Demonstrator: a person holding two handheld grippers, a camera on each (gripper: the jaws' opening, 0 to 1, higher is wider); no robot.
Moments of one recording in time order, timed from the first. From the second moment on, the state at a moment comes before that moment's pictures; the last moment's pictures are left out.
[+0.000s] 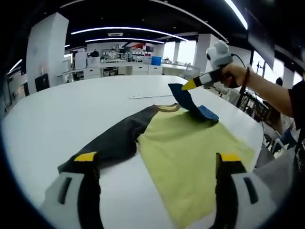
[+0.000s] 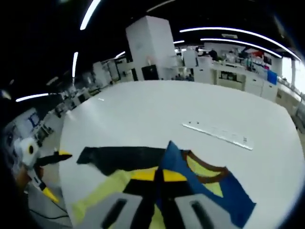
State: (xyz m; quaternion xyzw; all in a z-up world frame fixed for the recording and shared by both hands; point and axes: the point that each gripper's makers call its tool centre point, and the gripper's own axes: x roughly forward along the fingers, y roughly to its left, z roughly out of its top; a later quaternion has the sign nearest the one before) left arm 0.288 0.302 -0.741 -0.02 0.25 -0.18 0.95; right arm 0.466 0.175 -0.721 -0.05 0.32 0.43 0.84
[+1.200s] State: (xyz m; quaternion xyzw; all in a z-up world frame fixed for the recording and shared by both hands) left arm 0.280 0.316 -0.751 -0.02 0.25 -0.16 0.95; right arm 0.418 0.244 -0.794 -0.08 0.33 0.48 0.81
